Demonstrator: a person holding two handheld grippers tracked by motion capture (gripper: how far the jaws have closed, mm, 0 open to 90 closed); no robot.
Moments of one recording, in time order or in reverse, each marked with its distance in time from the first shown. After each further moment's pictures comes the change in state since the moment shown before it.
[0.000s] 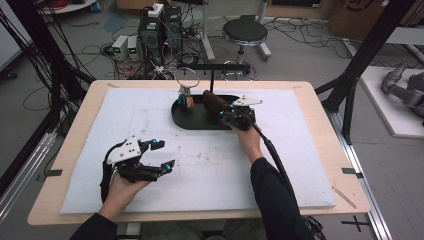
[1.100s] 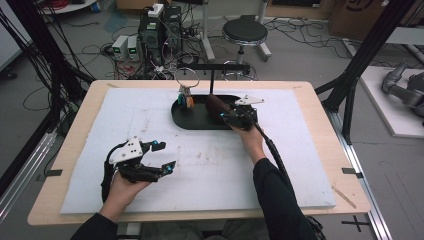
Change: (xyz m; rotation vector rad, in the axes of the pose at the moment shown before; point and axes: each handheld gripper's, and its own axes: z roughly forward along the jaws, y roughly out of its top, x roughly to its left) left arm 0.001 -0.003 0.003 0.020 -0.007 -0.001; right arm -0.006 -0.001 -0.004 0.042 -0.038 0.043
